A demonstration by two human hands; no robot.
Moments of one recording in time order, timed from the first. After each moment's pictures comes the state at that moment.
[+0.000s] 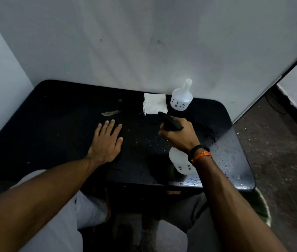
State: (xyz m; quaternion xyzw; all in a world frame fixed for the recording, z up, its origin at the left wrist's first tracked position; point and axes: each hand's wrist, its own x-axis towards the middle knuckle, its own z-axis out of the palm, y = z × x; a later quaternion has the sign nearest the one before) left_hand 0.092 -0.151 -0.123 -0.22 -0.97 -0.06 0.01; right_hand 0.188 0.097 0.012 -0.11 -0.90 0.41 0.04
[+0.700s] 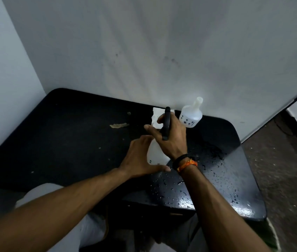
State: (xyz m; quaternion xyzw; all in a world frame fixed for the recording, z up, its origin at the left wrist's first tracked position) left_hand 0.120 -0.084 -0.071 -0.28 -0.86 -0.43 -0.02; right_hand 0.139 0.042 0.019 -0.03 -0.88 0.42 0.23
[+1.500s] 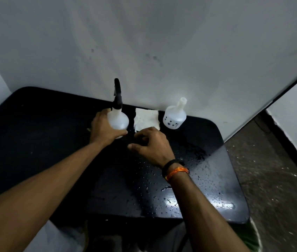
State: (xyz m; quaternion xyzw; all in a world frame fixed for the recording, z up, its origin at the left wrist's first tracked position) left_hand 0.006 -0.087 -0.070 -0.04 -0.88 -0.47 0.04; right_hand 0.131 0.070 0.003 -0.04 -0.95 0.30 0.03
